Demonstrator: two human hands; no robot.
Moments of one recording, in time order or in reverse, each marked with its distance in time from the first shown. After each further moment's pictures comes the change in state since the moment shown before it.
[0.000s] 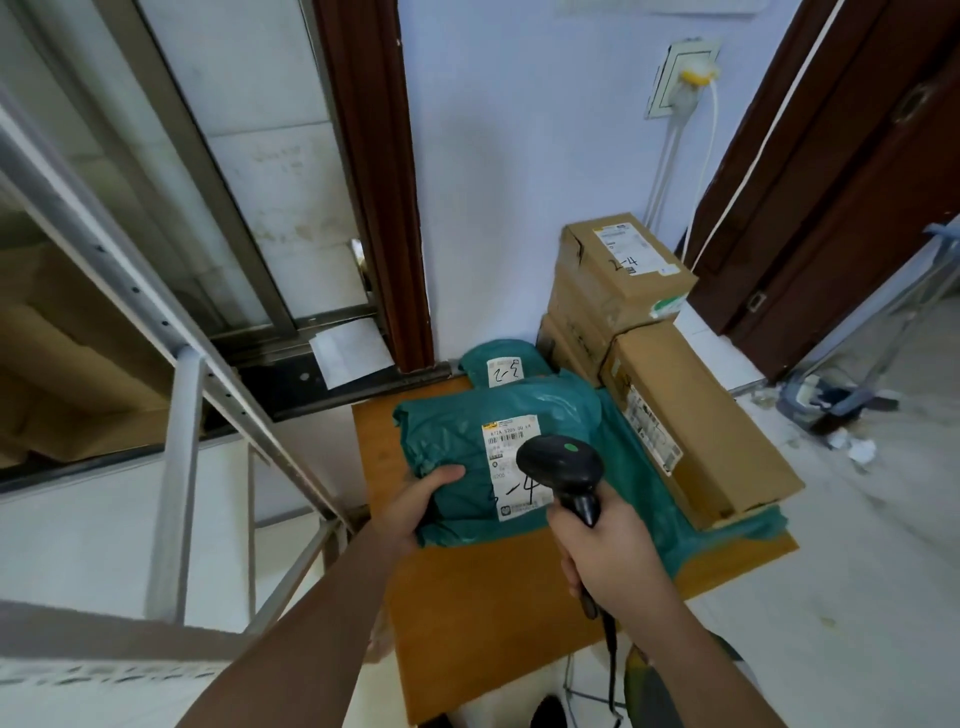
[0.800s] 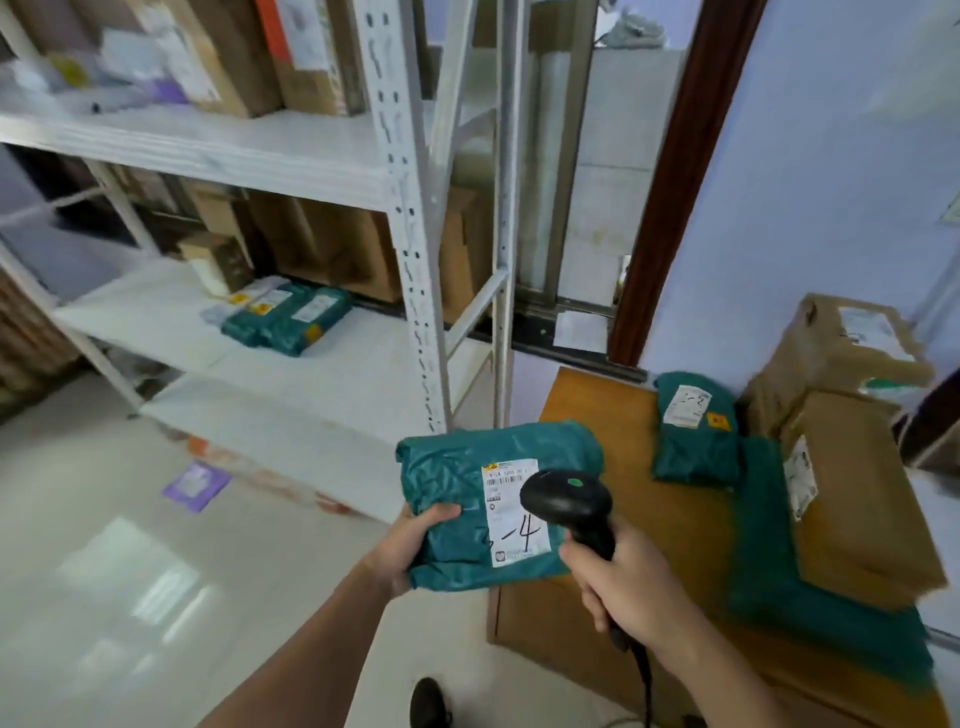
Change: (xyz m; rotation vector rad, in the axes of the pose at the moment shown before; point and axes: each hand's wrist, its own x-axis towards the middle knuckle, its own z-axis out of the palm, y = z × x) left_hand -0.303 -0.237 0.012 -0.392 0.452 0.327; right_hand -0.176 0.076 -0.038 -0.268 -0.711 -0.389
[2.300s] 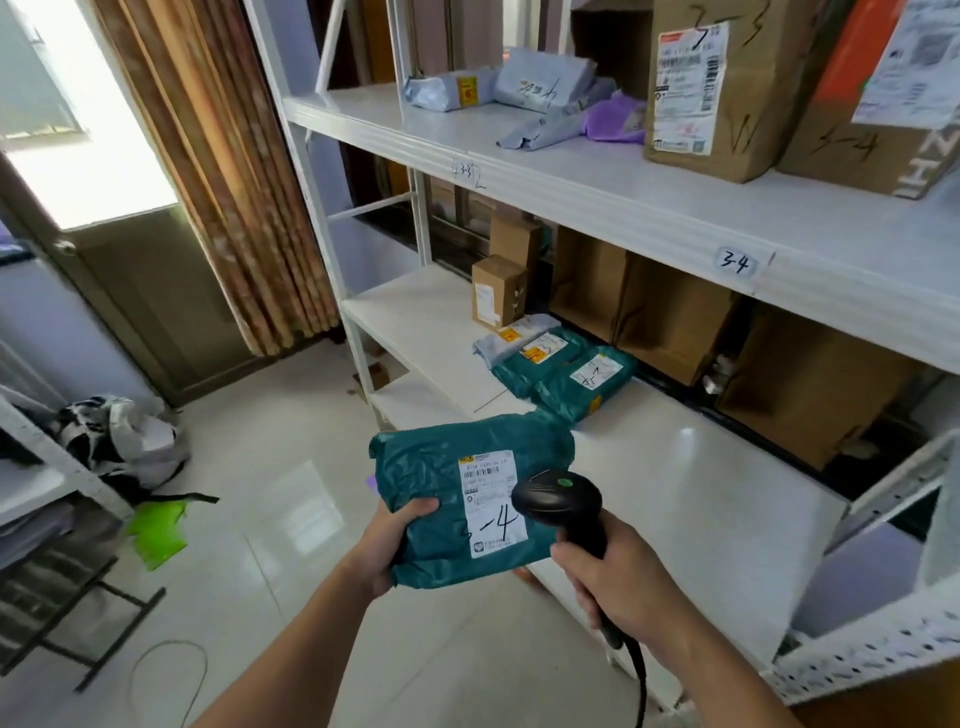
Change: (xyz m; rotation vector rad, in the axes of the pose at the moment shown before) left_hand -0.011 0.225 -0.520 -0.244 0.322 0.318; right_hand 0.281 -0.262 0.431 -0.137 -0.385 -0.177
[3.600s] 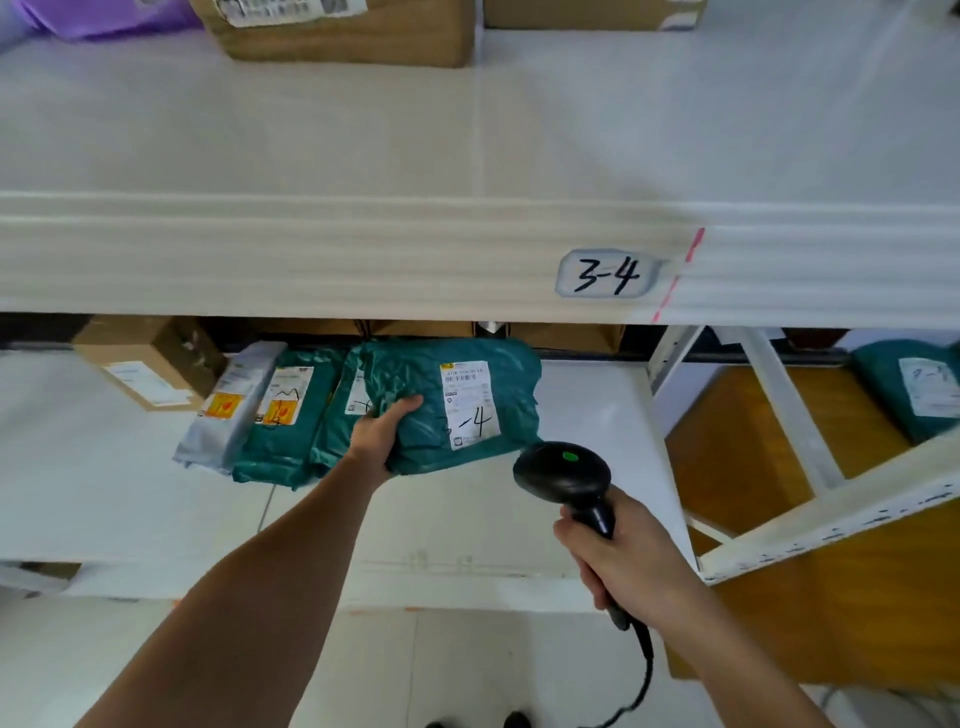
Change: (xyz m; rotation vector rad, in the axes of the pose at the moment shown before) left_hand 0.403 0.029 0.258 0.382 -0.208 -0.234; right_hand 0.139 0.051 -0.101 0.235 0.652 0.411
